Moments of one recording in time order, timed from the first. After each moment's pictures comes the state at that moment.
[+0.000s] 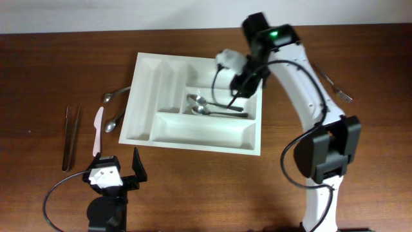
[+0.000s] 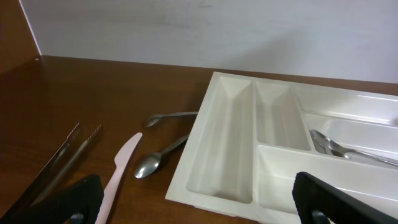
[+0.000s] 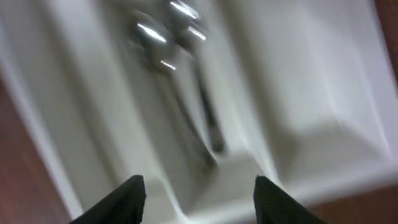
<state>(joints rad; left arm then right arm) -0.10 0.01 0.09 -0.25 -0.19 -0.09 0.25 2.18 2.14 -1.35 -0.26 -0.71</state>
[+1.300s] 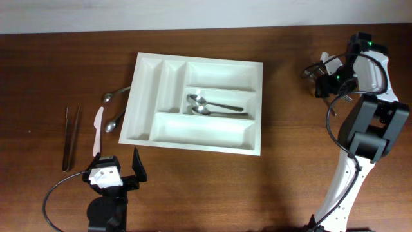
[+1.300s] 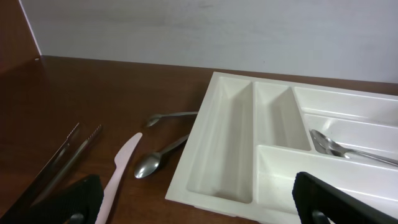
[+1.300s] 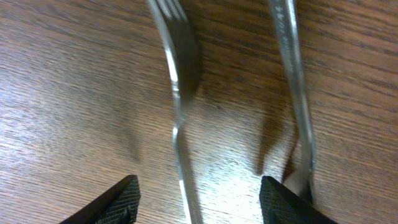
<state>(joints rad) -0.10 0.01 0.09 -0.25 -0.19 -0.09 -0.32 2.47 2.14 -1.18 -0.11 -0.57</state>
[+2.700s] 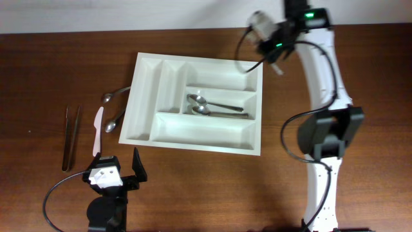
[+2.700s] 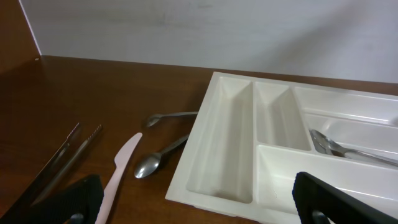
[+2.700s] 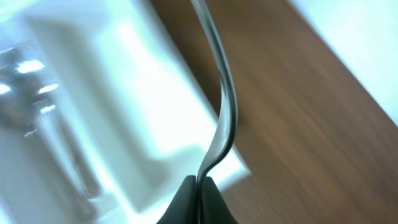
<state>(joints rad) -0.10 0.01 0.09 -0.25 -0.19 -0.09 0.14 2.41 2.51 -1.27 -0.32 -0.78</state>
